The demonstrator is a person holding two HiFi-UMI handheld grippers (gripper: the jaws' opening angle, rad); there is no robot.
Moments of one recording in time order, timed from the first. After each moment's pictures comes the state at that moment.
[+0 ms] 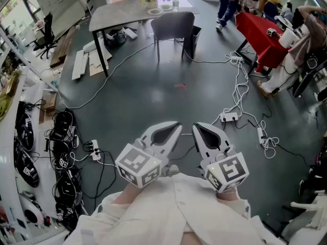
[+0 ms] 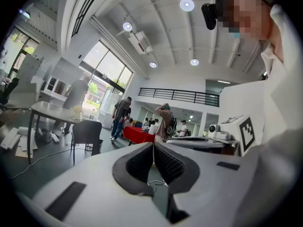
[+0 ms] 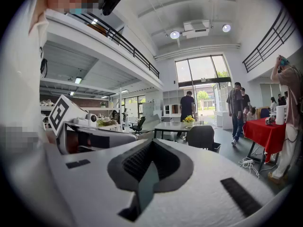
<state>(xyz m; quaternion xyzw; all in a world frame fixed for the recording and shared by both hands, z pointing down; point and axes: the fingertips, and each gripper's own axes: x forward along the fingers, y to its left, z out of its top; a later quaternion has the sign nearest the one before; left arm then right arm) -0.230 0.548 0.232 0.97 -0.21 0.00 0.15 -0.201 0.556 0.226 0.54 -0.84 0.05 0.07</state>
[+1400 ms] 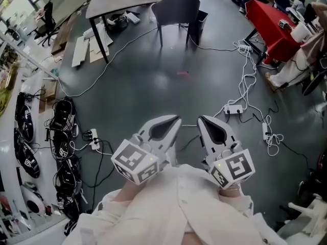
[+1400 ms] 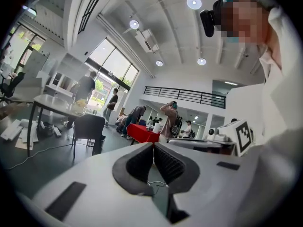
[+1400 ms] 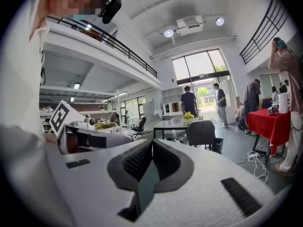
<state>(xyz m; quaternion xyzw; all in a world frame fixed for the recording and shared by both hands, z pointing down) -0.173 0.493 0.263 0.96 -0.24 0.00 0.18 -0.128 0.503 0.259 0.53 -0.84 0.08 0.05</state>
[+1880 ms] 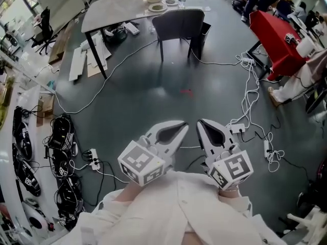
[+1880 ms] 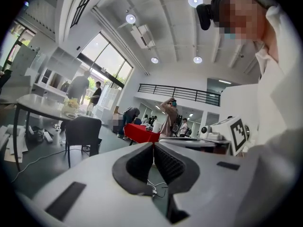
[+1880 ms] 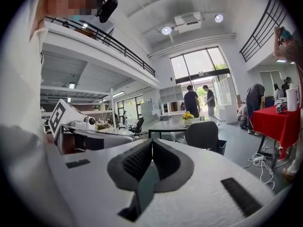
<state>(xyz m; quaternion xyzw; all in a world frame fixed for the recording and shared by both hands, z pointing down) -0.146 0.331 0.280 0.97 -0.19 0.01 0.16 -0.119 0.327 0.277 0.53 -0.84 0.09 0.04</state>
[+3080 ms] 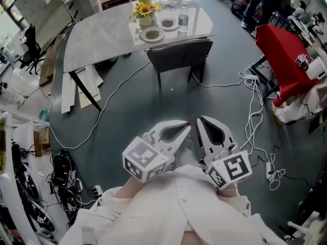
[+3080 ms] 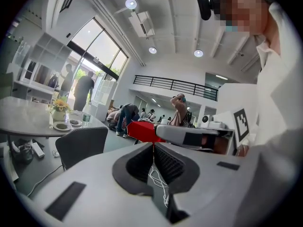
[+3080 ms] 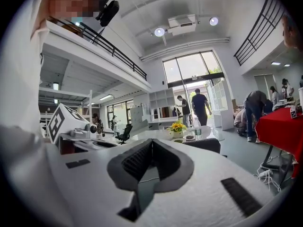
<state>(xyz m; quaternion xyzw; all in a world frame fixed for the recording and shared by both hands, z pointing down) -0.071 -0.042 0.287 0.98 -0.13 0.07 0.16 -0.055 -0.052 0.257 0.57 -0.82 0.07 0.02</state>
